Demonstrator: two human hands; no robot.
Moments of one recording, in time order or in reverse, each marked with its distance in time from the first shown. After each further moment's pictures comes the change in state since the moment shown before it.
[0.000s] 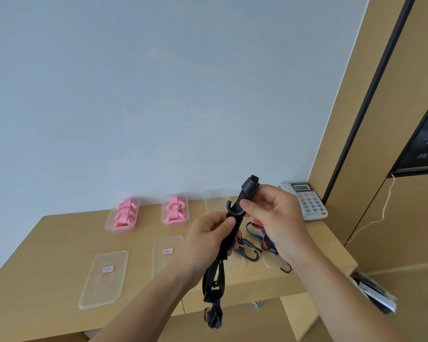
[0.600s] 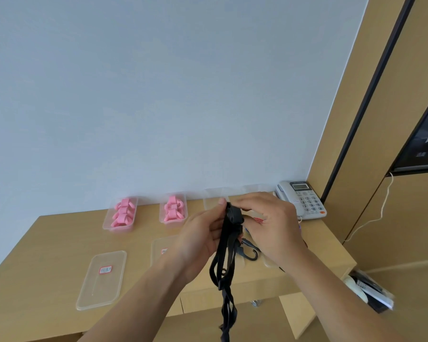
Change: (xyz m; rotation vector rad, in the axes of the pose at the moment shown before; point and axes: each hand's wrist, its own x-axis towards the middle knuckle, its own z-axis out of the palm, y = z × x) left_hand 0.012 0.010 -0.006 -0.370 -0.022 -0.156; right_hand 0.000 0.018 0.002 -0.560 0.040 -0.611
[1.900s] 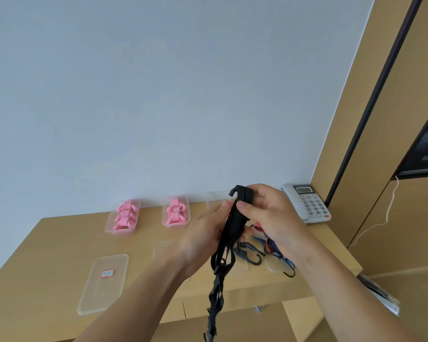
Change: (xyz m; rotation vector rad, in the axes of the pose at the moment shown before) left_hand 0.011 0.006 -0.010 0.200 -0.139 0.001; right_hand 0.027 -0.017 -0.007 0.617 -0.245 0.728
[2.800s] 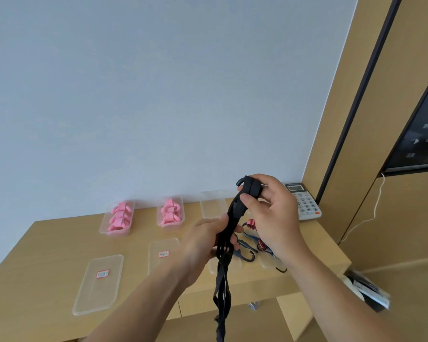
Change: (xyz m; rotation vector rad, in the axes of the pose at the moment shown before) left_hand -0.011 -0.014 0.017 0.123 0.168 -0.096; right_hand -0.015 0.007 0.002 -0.117 0.346 -0.309
